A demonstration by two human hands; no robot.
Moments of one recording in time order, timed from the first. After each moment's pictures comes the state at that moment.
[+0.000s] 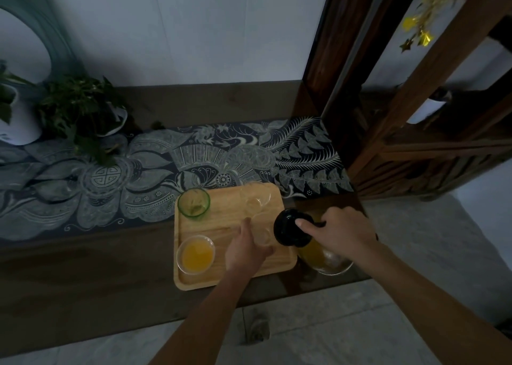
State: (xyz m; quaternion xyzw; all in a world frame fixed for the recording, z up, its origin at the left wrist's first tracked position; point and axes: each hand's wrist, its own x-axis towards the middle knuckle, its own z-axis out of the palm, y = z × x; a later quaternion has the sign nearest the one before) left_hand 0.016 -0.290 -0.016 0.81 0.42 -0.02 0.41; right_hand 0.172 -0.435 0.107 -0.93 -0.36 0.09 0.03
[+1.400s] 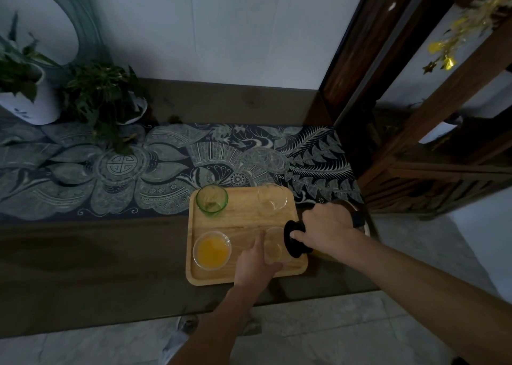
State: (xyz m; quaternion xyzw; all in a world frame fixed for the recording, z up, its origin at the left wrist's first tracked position) left_hand -0.019 -0.296 -0.034 0.82 0.37 0.02 0.43; right_hand 0.138 -0.353 0.113 -0.84 -0.48 0.07 -0.25
